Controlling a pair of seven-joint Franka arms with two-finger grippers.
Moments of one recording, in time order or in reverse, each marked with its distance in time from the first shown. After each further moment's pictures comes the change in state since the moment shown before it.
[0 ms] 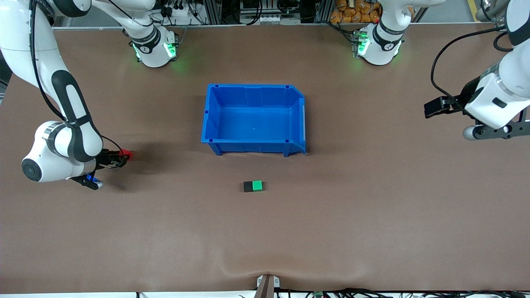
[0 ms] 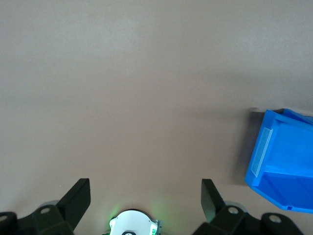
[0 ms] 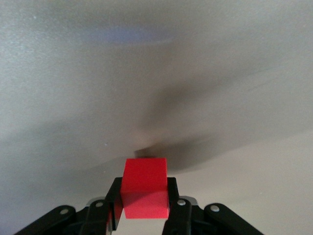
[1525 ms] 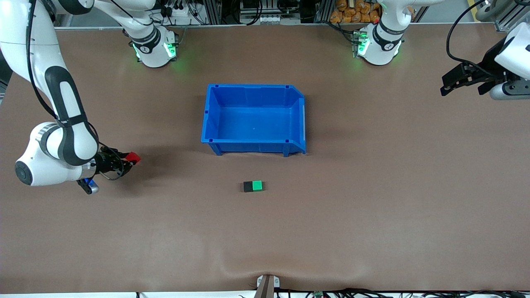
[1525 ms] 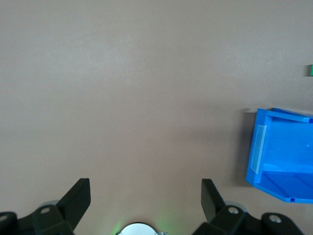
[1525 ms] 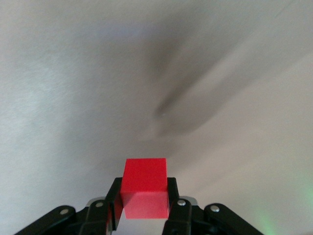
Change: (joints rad) left arm 0.067 -0.220 -0.006 -0.203 -0.048 0.125 0.109; right arm 0.045 -0.015 0.003 0.071 0.150 -0.075 0.365
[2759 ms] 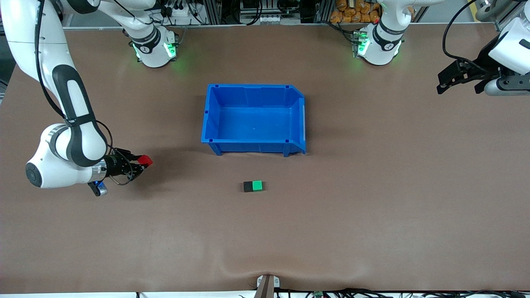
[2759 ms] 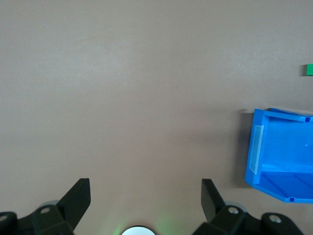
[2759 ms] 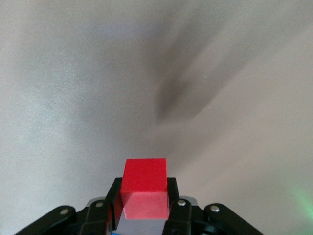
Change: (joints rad) left arm -0.003 -0.015 -0.012 -0.013 0.000 0.017 0.000; right arm 0.053 0.000 0.000 0.019 0.085 0.000 0.129
